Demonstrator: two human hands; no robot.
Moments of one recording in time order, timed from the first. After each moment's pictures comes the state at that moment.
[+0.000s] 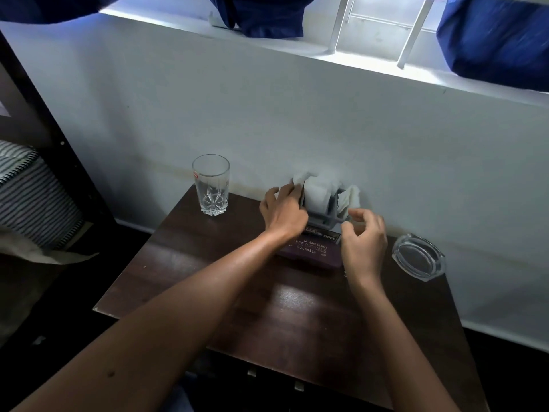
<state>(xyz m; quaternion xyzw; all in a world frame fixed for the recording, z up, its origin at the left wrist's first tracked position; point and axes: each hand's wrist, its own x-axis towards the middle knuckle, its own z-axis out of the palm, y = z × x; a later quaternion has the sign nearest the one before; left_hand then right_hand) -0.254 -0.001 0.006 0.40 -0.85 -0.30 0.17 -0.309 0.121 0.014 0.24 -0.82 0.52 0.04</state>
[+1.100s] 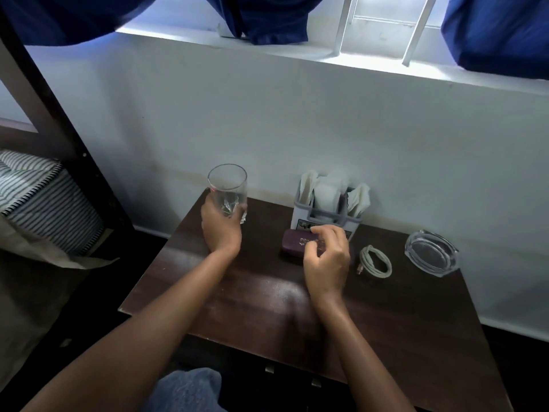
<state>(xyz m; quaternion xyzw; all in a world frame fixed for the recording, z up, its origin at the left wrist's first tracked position) -0.164 -0.061 -0.044 0.54 -0.60 -0.37 0.45 -0.241 0.100 -0.019 0.31 -0.78 0.53 0.07</state>
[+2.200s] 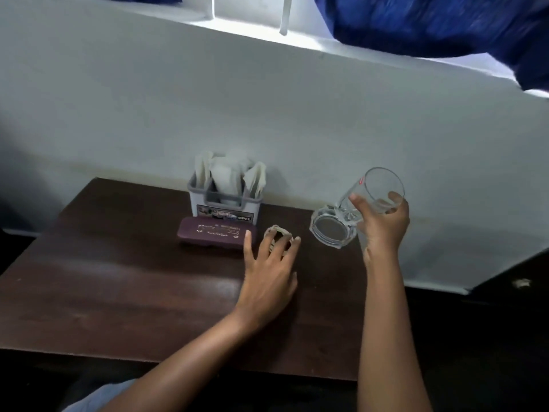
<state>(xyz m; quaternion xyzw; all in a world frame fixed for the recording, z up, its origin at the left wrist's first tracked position) -0.279 0.160 -0.068 0.21 -0.95 -0.03 0.23 -0.440 0.239 0.020 0.02 -0.72 0.70 0.00</state>
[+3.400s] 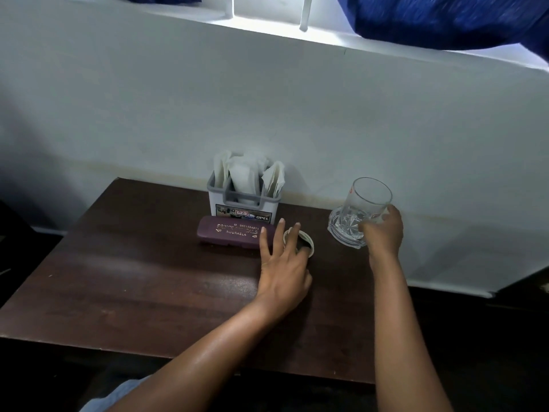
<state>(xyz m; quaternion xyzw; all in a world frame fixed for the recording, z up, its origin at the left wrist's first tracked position) -0.286 0.151 -0.063 0.26 -0.95 -0.02 0.15 -0.454 0.225 -0.024 0.03 -0.84 0.54 -0.03</state>
